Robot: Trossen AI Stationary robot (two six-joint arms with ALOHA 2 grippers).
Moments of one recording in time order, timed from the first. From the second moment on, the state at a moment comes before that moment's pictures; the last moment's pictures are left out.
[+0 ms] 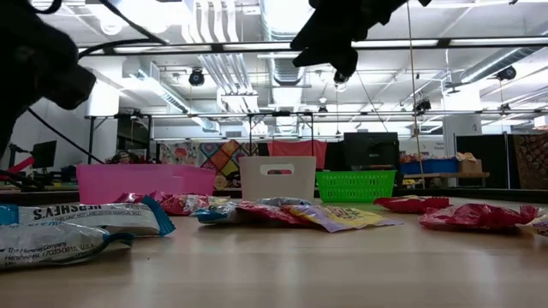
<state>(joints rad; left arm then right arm) -0.53 1.24 0.69 -0.74 0.03 -1.60 0.01 1.46 1.10 -0.23 -0.05 0.27</state>
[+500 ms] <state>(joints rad) -0.53 1.39 0.69 -0.75 -0.02 -1.58 0.02 1.46 1.10 -0.23 -0.05 0.27</state>
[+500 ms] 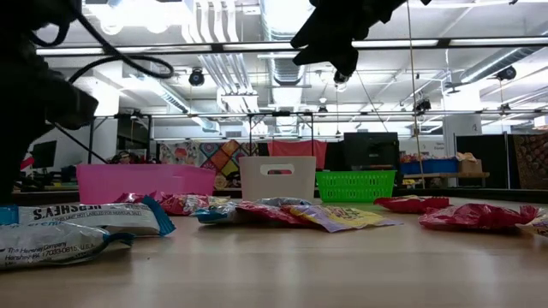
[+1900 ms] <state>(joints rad) -0.31 1.10 0.87 -0.87 -0.39 -1.00 0.08 1.44 1.09 -0.28 -0.05 0.27</state>
